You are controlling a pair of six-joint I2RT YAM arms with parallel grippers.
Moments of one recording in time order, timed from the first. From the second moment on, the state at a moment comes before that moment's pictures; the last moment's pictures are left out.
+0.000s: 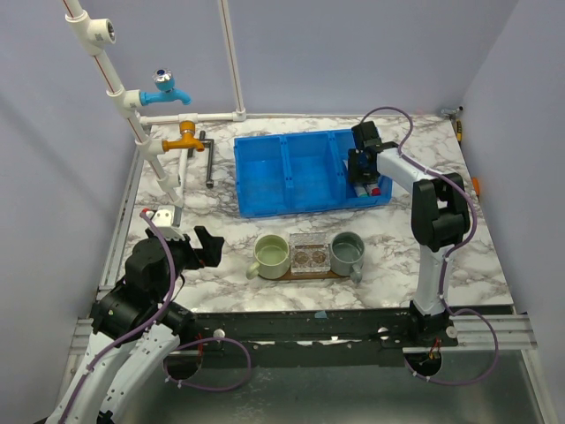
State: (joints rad) left arm -0.49 0.31 0.70 -0.73 -0.17 -0.40; right arm 0.28 2.07 1.56 -0.54 0.17 0.26
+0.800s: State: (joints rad) left arm -0.49 0.31 0.70 -0.73 -0.17 -0.40; right arm 0.29 2.08 1.57 -0.59 0.13 0.27
